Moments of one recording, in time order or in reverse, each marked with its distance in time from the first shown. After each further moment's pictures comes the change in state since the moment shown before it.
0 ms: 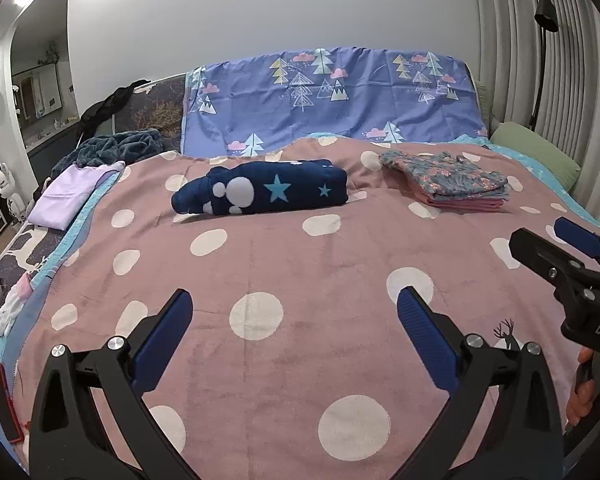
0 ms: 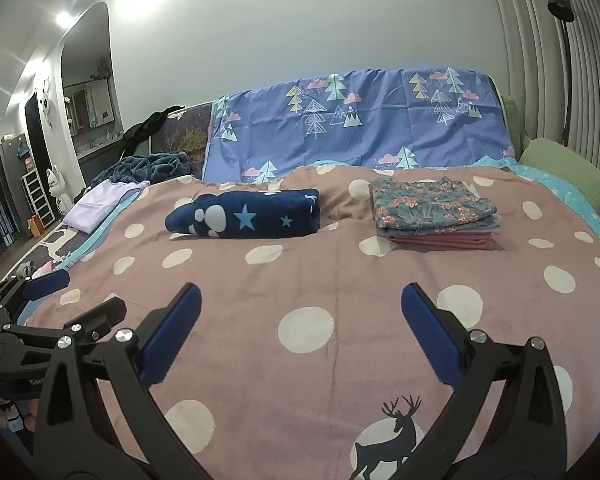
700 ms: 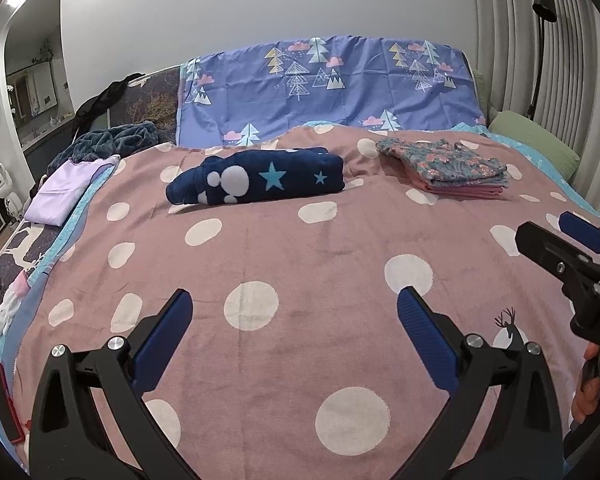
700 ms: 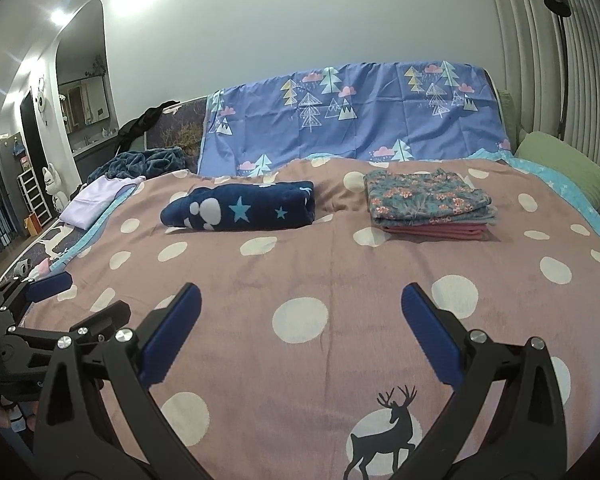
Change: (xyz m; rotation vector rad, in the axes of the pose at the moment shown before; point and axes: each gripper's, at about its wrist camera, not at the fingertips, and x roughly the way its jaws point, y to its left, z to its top) left arm 0.007 -0.006 -0.005 0.016 0.033 -0.001; right arm 0.002 -0.008 -0.005 0.015 0.026 -0.006
